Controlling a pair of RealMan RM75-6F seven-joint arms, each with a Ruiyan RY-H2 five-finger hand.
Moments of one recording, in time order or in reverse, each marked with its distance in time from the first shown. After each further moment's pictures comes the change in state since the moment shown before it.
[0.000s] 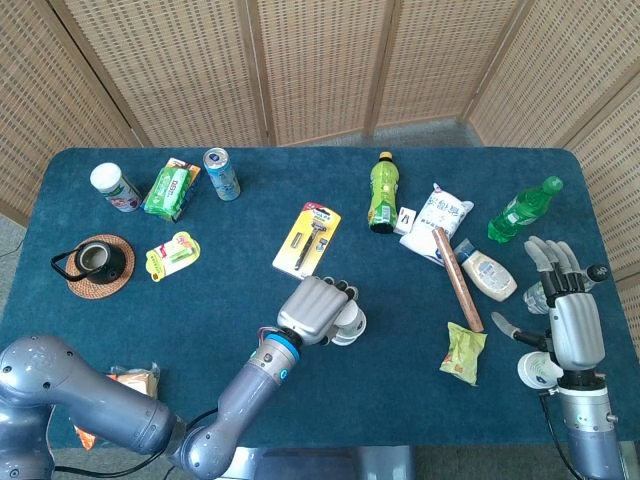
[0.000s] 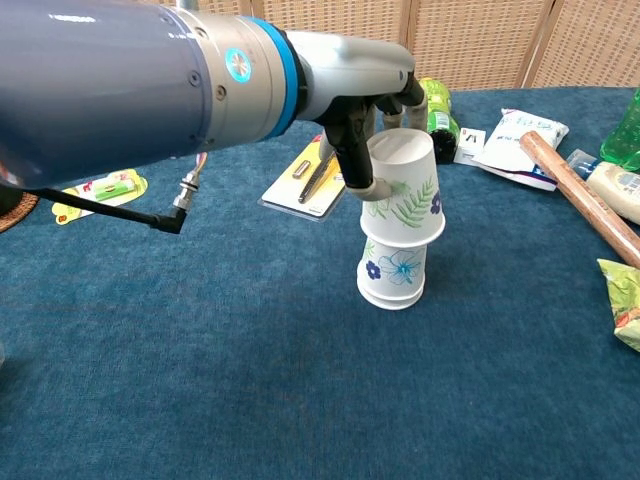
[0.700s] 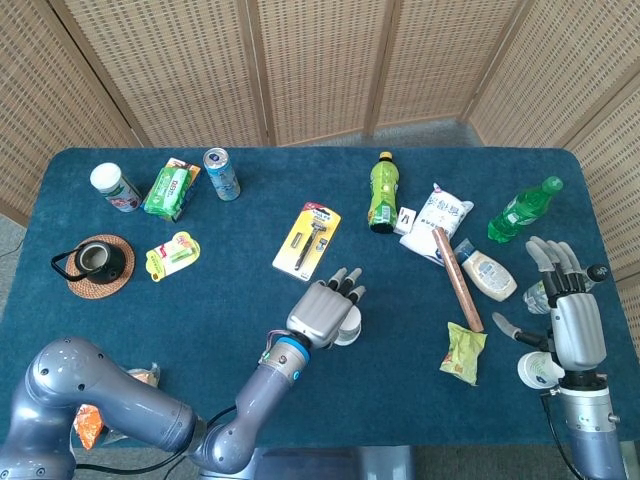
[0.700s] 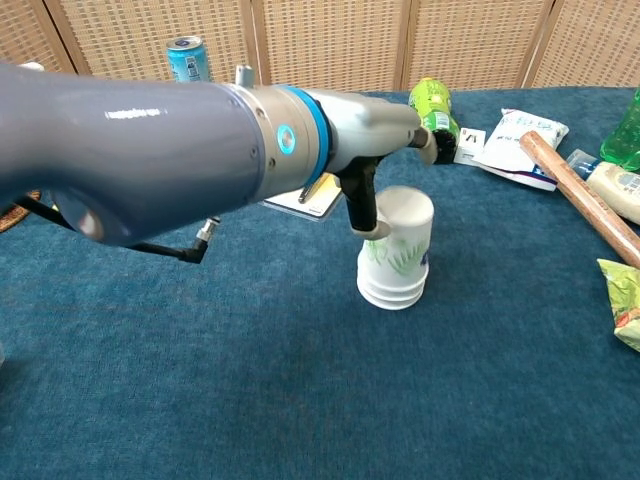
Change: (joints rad) left arm -0.041 -0.099 0.033 0.130 -0.042 -0.025 0.034; right arm -0.003 0.006 -0.001 0.000 -0.002 0.000 0.015
